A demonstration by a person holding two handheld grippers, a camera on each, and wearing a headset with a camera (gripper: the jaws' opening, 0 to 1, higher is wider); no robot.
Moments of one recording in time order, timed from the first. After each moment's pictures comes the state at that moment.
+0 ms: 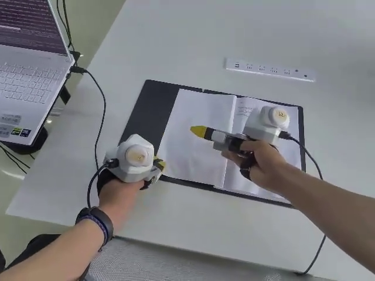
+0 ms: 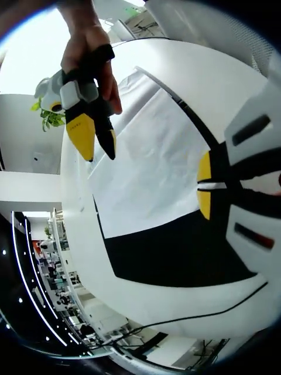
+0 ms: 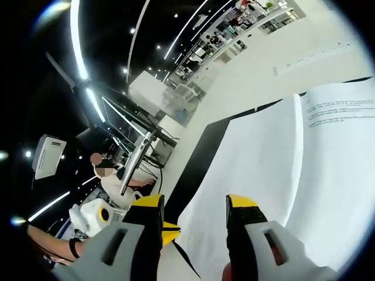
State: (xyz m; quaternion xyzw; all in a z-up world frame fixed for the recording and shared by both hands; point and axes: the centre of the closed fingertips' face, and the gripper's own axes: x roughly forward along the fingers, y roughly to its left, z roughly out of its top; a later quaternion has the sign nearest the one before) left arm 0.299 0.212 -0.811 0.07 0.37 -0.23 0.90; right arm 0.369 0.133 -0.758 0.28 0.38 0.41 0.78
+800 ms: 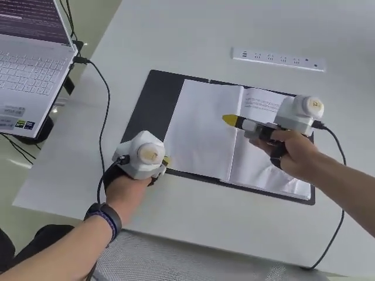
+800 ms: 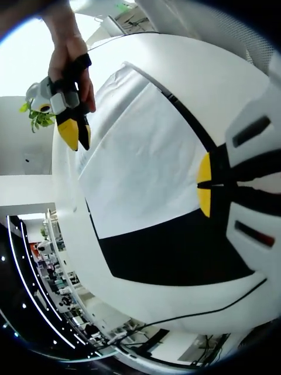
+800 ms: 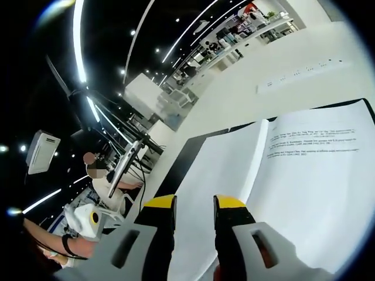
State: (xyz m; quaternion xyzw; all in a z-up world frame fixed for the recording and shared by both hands) left arm 0.296 0.215 -0.819 0.09 0.38 -0.21 0.89; right arm 0.390 0.090 -0.747 0.26 0.36 0.39 0.81
